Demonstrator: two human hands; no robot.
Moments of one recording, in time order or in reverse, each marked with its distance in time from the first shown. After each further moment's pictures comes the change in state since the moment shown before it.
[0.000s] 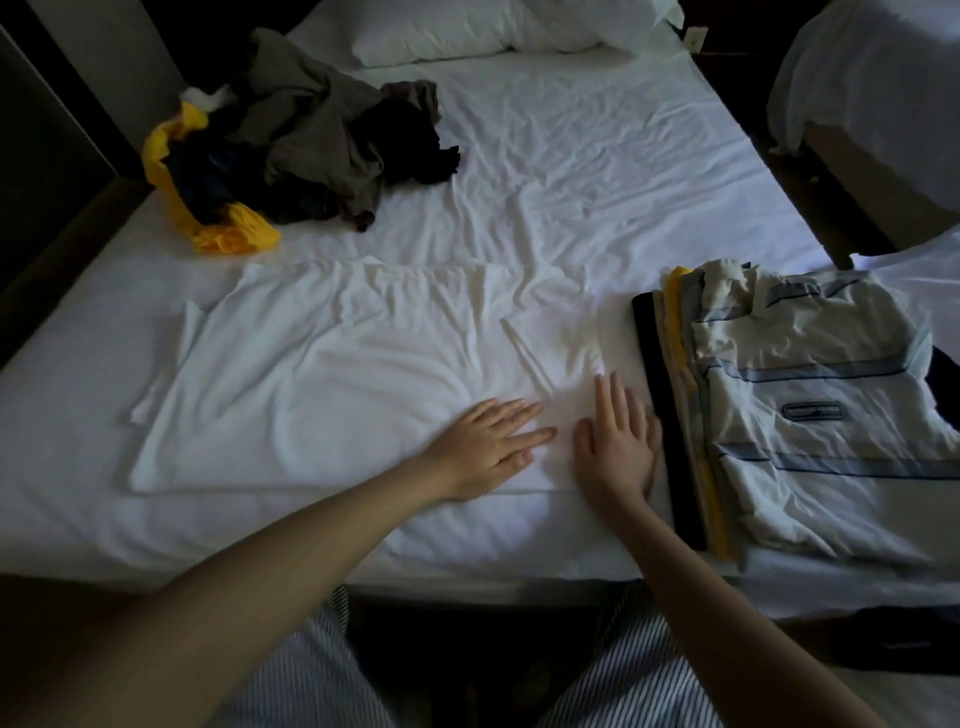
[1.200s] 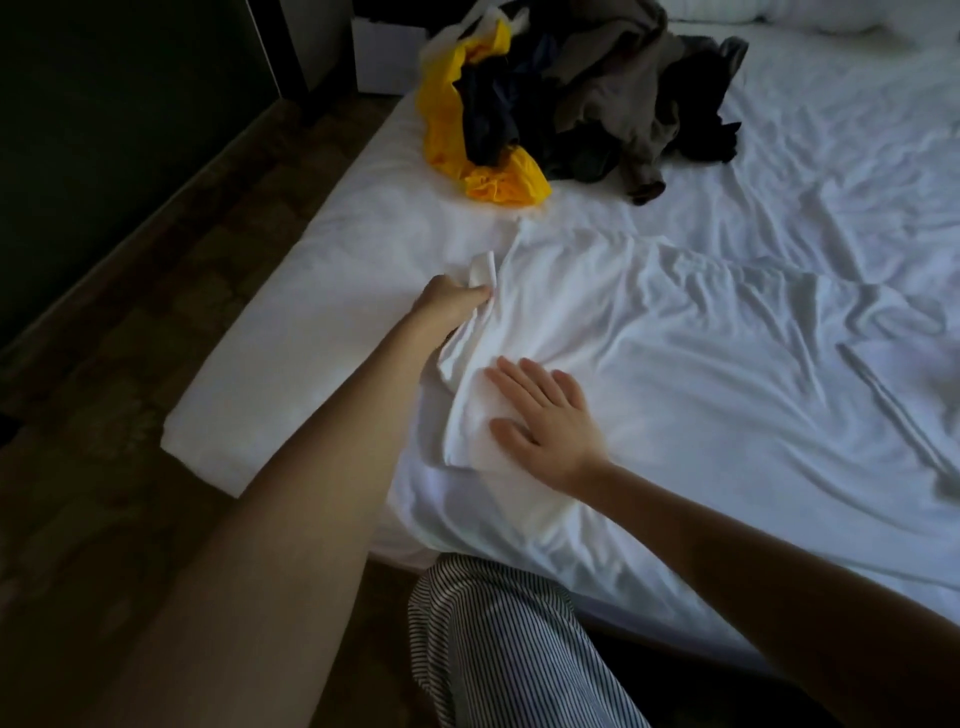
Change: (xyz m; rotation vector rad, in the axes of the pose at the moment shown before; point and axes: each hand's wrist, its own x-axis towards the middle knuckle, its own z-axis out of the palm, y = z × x) left_hand -0.188 -0.287 -0.093 -0.994 0.393 -1.195; right_hand -0.034 -0.332 0.136 0.004 -0.444 -0.753
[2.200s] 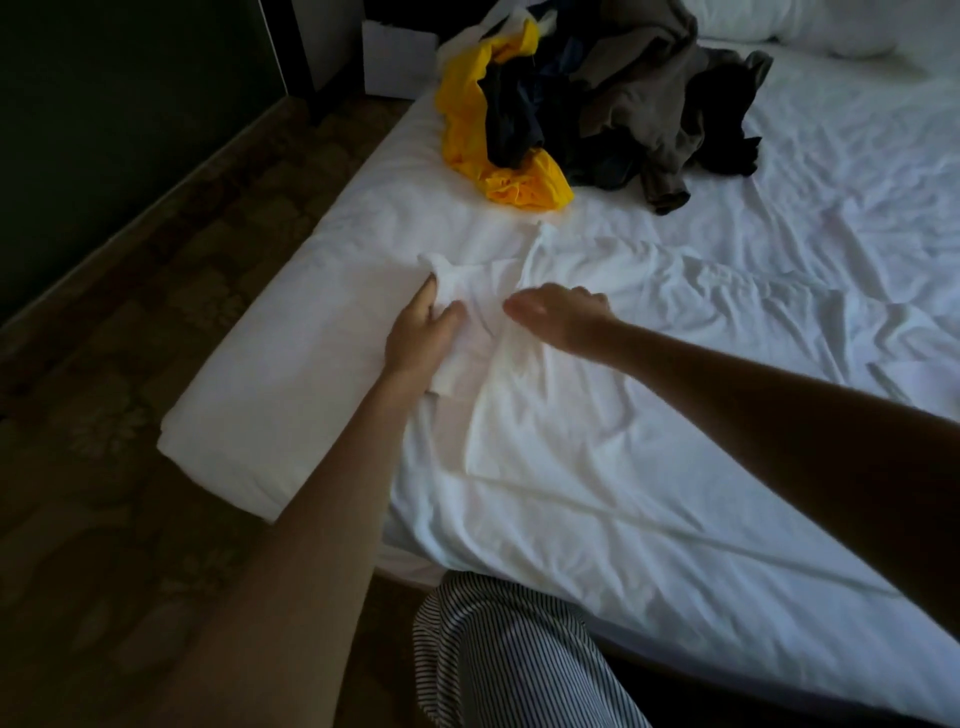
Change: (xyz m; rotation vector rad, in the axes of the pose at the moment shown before) left_hand -0.019 -0.053 -0.018 -0.126 0.177 0.192; right_hand 0.103 -0.004 -0.073 -0.027 -0.173 0.284
